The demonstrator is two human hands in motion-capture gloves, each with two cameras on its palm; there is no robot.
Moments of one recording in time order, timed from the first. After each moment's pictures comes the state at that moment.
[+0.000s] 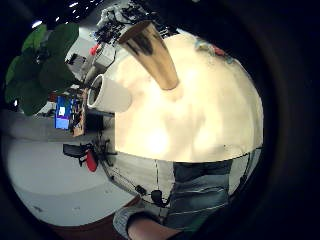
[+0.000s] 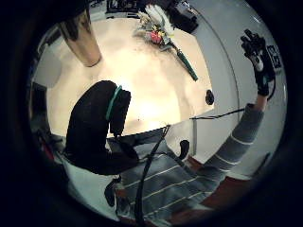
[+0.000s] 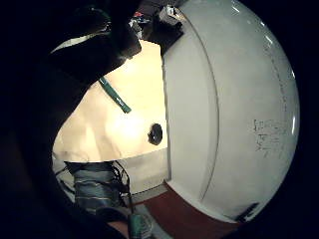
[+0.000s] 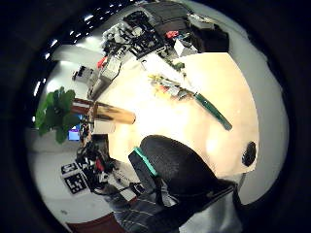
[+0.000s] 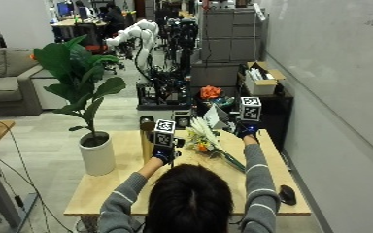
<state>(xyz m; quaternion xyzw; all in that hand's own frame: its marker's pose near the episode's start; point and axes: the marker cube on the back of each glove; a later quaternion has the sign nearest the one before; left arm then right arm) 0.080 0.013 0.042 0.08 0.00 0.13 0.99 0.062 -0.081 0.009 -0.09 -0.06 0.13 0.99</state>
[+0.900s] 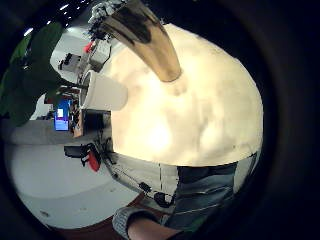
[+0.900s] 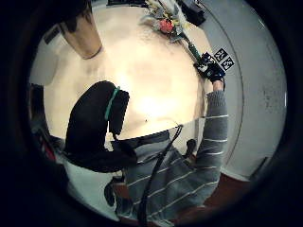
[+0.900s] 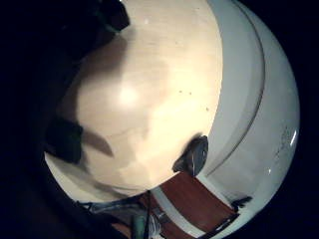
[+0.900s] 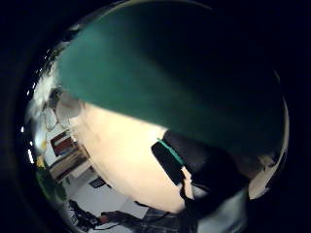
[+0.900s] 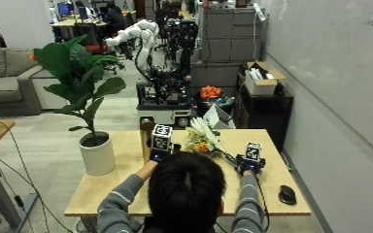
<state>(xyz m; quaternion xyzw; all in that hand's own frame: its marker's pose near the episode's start) 0.072 -0.018 0.093 0.03 -0.01 0.14 0.99 0.095 -0.115 0.297 -0.15 -0.08 0.18 0.97</state>
